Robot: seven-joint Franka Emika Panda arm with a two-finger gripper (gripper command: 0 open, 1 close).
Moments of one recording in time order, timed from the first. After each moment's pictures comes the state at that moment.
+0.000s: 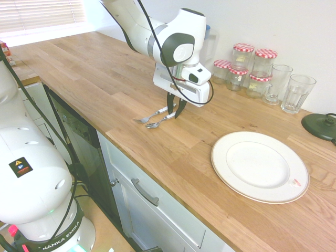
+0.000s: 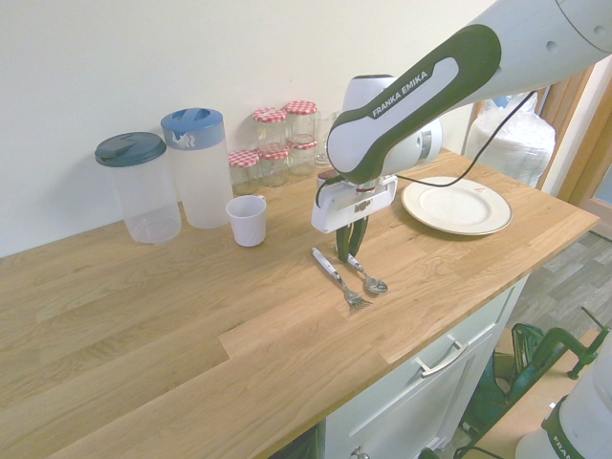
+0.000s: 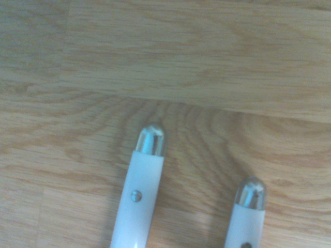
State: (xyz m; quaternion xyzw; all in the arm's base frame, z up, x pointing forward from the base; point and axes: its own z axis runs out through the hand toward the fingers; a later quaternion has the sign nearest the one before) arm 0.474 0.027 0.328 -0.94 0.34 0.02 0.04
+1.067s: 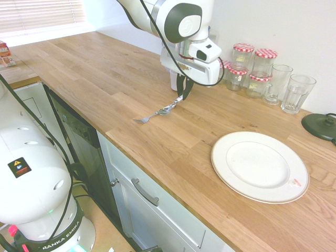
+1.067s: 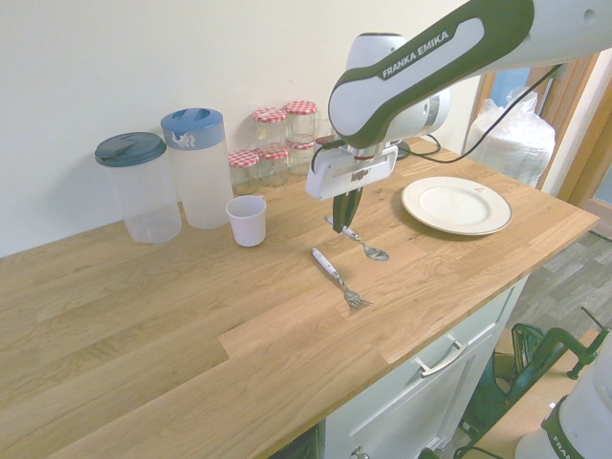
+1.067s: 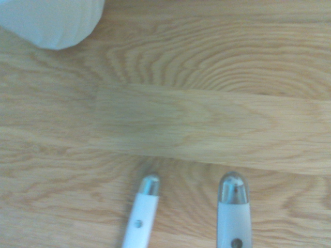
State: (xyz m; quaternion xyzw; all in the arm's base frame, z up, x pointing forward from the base) arm 0.480 -0.007 0.407 -0.92 0.38 -0.03 0.06
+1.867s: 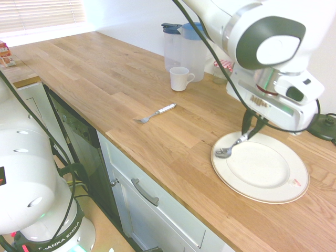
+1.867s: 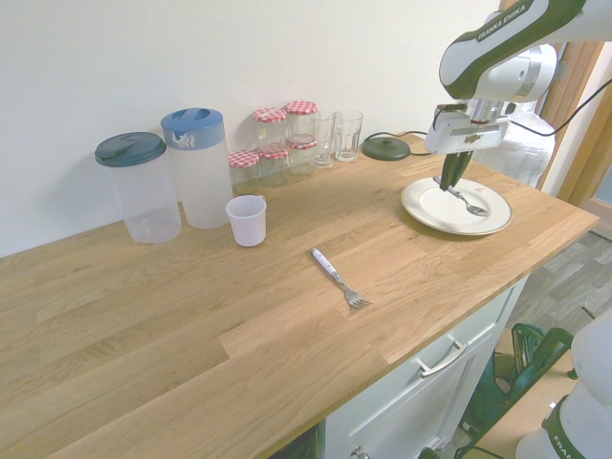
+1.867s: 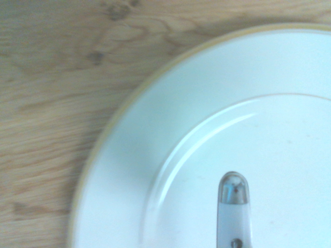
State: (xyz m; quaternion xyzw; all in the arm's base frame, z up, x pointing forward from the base) arm 0.440 -0.273 0.382 -0.88 0.48 -0.02 0.04
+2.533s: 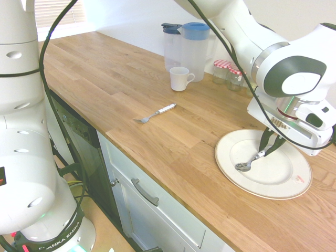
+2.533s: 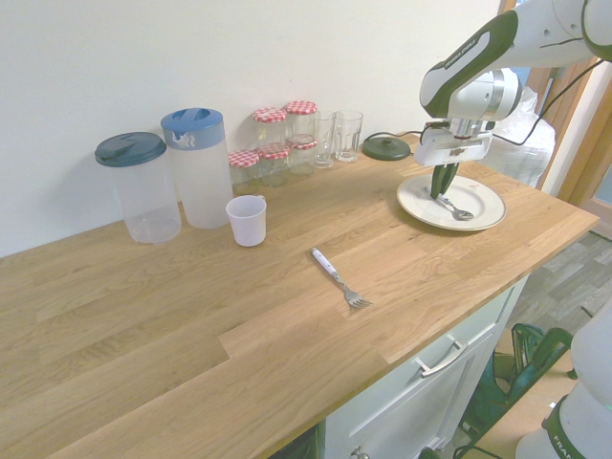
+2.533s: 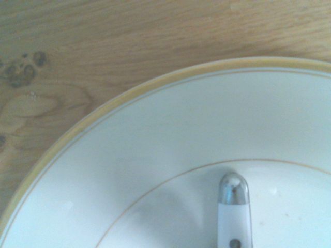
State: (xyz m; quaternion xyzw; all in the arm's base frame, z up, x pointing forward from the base) arm 0.500 -0.298 0.346 -0.87 0.49 -0.01 0.04
